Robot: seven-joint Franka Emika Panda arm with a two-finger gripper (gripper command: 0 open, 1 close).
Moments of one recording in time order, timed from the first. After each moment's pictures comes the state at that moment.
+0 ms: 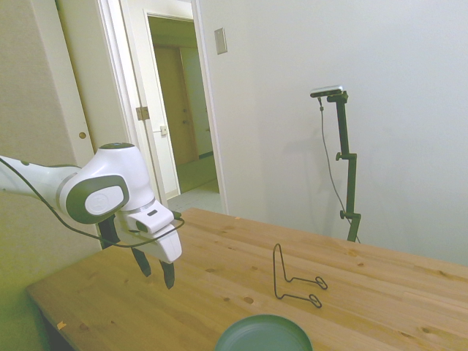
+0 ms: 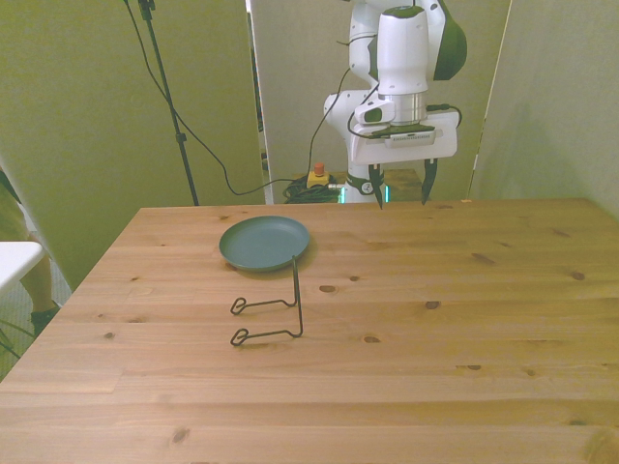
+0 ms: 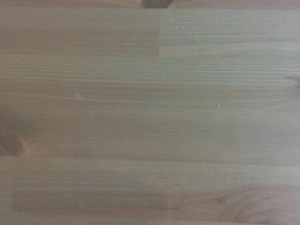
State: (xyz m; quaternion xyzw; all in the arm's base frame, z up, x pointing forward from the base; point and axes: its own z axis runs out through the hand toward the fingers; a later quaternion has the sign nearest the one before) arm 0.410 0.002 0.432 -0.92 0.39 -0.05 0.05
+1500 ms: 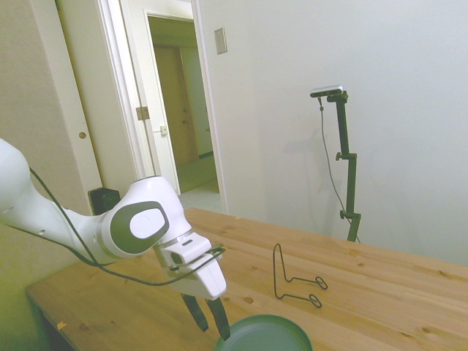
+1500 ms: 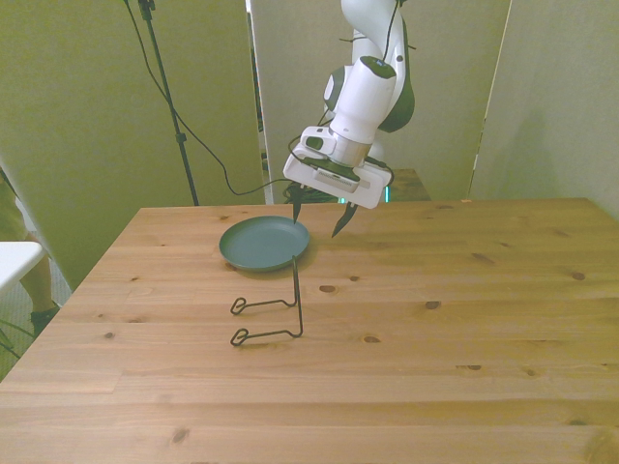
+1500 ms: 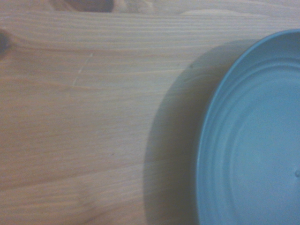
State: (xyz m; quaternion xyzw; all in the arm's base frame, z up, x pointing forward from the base) arm 0.419 -0.121 0.365 -0.86 0.46 -0.10 -0.17
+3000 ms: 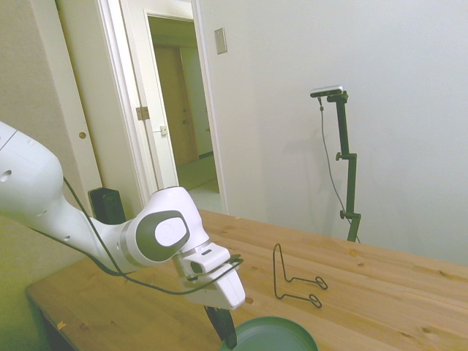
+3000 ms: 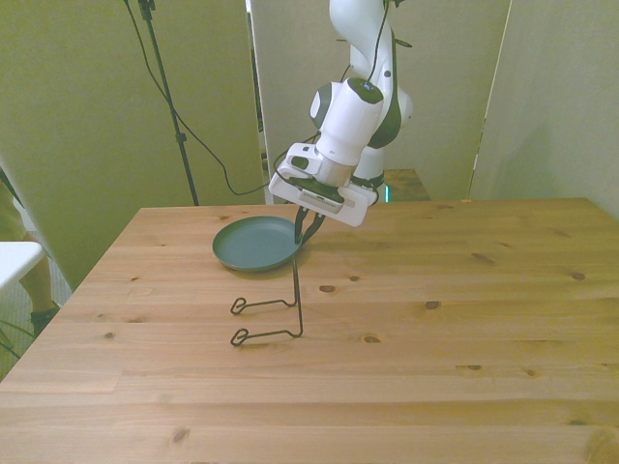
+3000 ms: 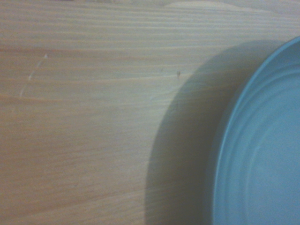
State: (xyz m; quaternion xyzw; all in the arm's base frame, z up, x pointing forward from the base) arm 0.435 -0.142 0.342 -0.87 0.45 -0.09 -0.18
